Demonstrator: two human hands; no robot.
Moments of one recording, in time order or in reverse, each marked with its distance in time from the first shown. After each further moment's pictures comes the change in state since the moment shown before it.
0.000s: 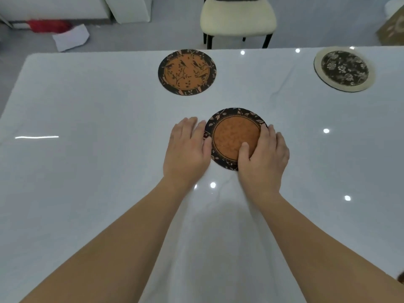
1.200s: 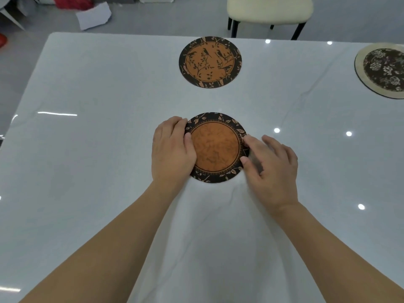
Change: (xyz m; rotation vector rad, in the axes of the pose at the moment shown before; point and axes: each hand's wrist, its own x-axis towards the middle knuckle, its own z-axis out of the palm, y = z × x) left_hand -0.013 -0.037 -0.022 -0.073 0.102 -0.301; right_hand -0.001 0.008 -0.002 0.109 -0.208 -0.392
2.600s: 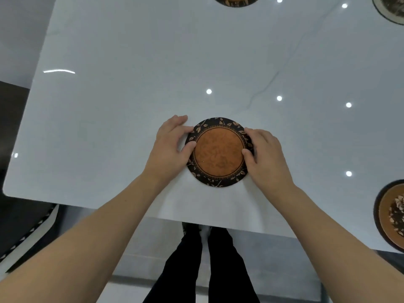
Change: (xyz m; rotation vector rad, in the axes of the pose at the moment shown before) left_hand -0.202 -0.069 -0.082 -0.355 -0.292 -0.021; right_hand -0.185 -0.065 -0.011 0.159 -0.239 0.046
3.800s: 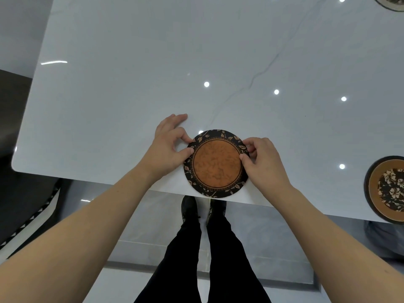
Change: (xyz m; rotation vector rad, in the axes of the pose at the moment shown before) left_hand -0.045 -0.018 -0.014 -0.039 -0.179 -0.007; right_hand -0.053 -0.010 0.009 0.064 -0.049 0.172
